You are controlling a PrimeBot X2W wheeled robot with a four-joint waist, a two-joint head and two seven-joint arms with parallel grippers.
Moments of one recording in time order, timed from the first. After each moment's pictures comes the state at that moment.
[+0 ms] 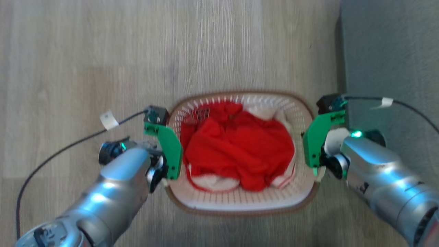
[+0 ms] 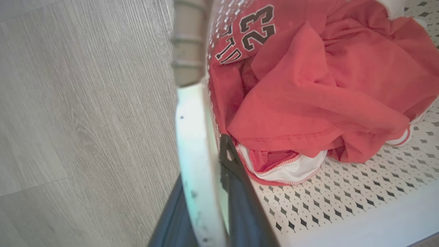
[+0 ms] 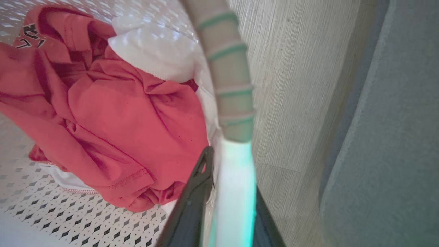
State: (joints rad) left arm -0.83 0.06 -1.28 1.14 -1.11 -0.03 0.15; right arm -0.89 -0.21 1.28 1.08 1.25 0.12 0.12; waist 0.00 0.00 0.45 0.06
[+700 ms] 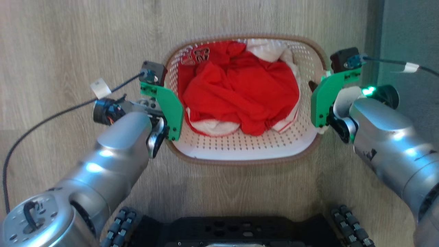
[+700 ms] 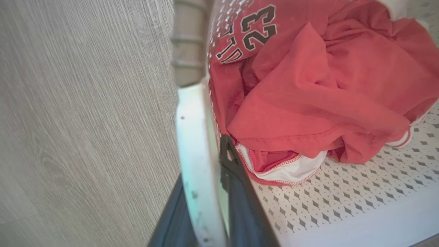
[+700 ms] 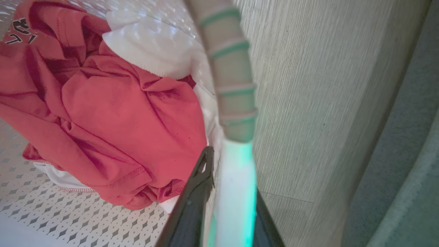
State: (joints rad) left arm -0.99 0.06 -1.28 1.10 -1.08 0.06 0.00; right arm -1.05 -0.22 1.27 1.11 1.21 0.12 -0.04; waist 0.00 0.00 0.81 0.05
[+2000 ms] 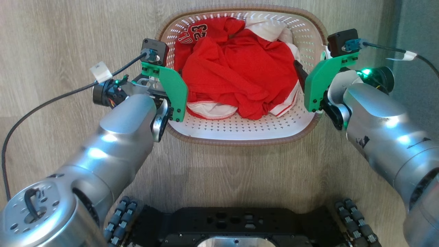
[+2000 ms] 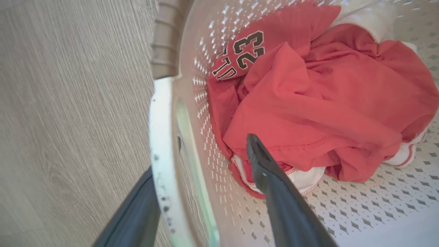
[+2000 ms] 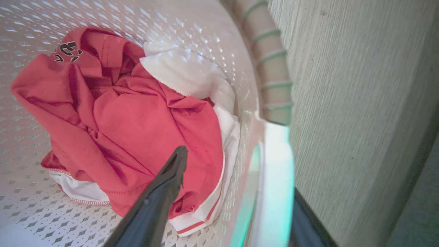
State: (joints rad) left arm -1.07 0.04 -1.28 1.11 -1.09 0.15 -0.04; right arm -1.12 -0.16 1.27 1.18 1.22 0.12 -0.14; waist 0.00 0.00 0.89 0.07
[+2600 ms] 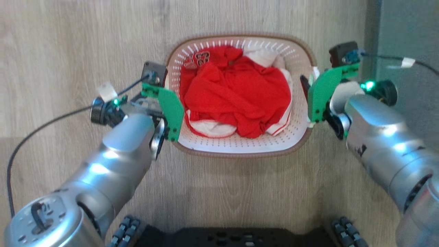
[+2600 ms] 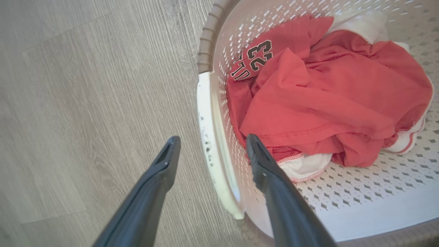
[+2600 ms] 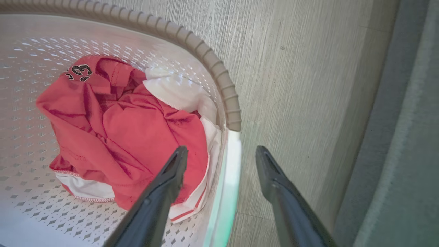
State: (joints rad) left arm -1.00 0.04 -1.28 1.16 -1.04 0.16 -0.03; right arm -1.10 -0.13 1.27 1.28 1.21 0.12 -0.10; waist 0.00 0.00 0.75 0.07
